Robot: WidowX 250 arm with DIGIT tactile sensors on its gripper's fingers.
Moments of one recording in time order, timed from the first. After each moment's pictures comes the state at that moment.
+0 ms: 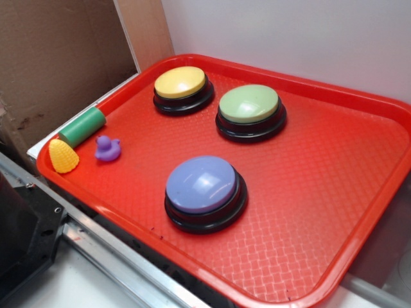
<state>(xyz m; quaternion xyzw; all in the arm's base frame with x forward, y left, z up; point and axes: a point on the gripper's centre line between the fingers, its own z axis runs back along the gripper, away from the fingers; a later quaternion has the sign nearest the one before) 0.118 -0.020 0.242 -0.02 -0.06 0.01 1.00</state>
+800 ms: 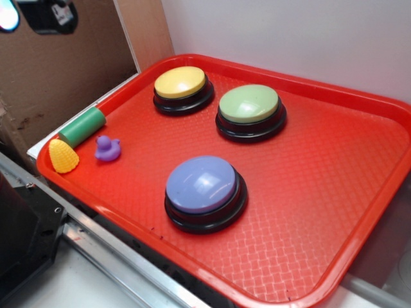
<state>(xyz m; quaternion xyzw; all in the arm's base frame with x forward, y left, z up) 0.139 -0.011 0.195 -0.04 -0.07 0.19 0.98</state>
